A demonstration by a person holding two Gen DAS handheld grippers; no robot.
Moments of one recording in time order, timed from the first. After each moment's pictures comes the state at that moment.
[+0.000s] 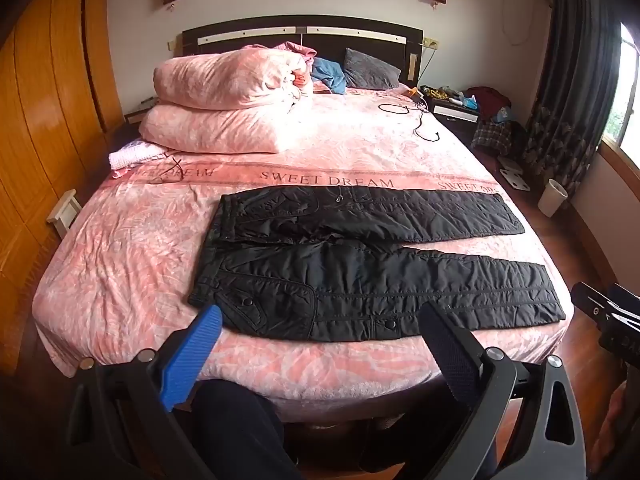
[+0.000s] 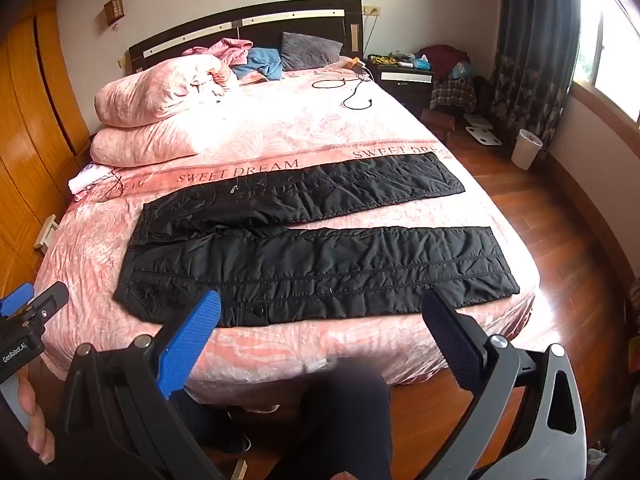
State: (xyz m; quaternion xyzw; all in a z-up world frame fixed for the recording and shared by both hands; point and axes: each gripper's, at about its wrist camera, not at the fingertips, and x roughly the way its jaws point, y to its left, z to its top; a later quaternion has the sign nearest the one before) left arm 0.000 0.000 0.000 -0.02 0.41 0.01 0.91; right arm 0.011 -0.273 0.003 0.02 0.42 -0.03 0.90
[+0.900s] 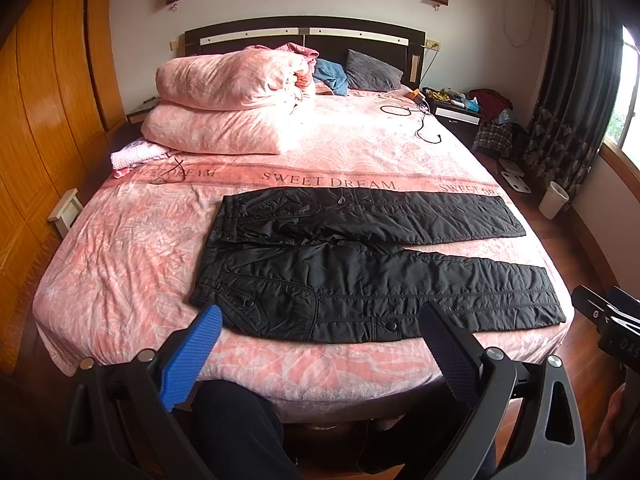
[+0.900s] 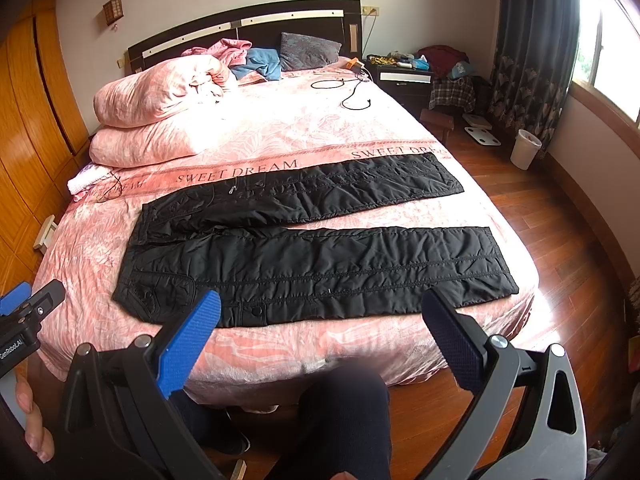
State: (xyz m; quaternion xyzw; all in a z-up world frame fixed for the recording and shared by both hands) left arm 0.000 -0.001 0.001 -0.03 0.41 0.01 0.91; right arm 0.011 -0.275 0.003 0.02 0.42 -0.03 0.91
